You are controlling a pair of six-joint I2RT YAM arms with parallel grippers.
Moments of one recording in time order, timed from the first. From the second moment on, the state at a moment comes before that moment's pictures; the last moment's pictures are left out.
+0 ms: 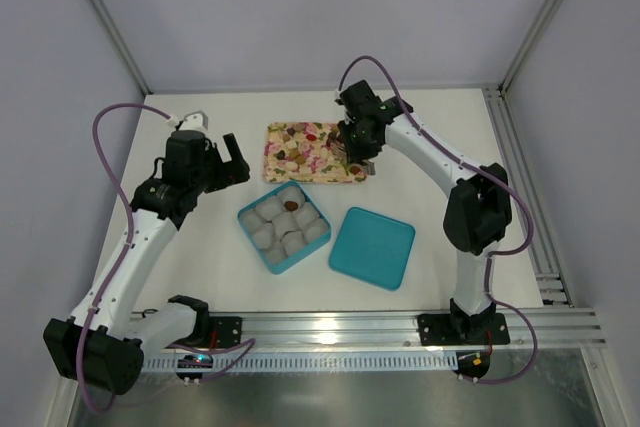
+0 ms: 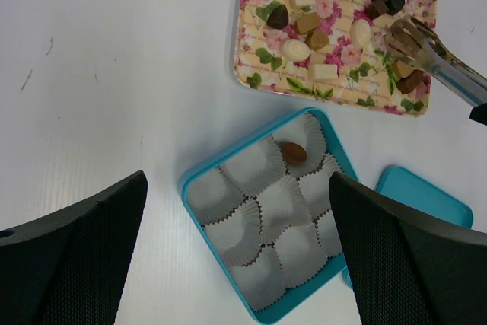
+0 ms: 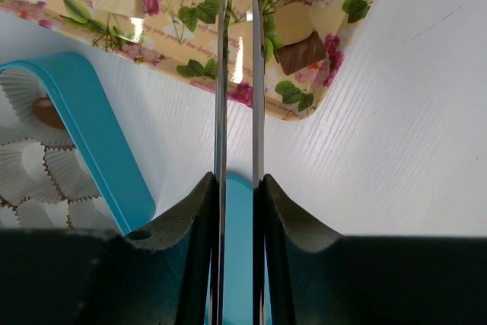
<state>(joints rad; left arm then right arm) -0.26 1.06 1.05 -0.62 -0.09 -0.44 0.55 1.96 1.80 -0.92 0.05 0.21</state>
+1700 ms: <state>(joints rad) -0.26 1.04 1.05 -0.62 -0.10 -0.44 0.92 1.81 1.68 -0.90 -0.07 0.30</state>
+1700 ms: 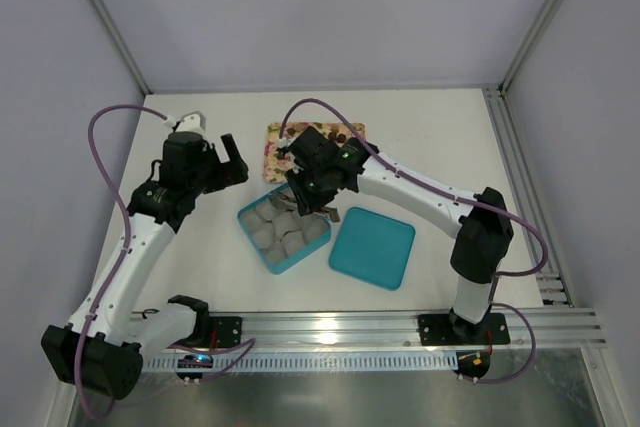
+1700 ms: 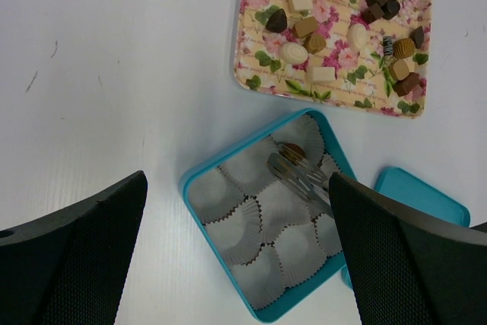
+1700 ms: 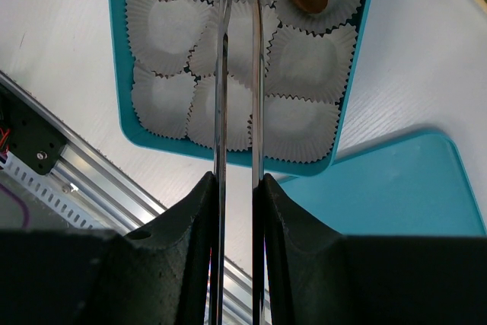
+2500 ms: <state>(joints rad) -0.26 1.03 1.02 -0.63 -0.11 -0.44 0.93 1.87 1.68 -0.87 -0.07 0.30</state>
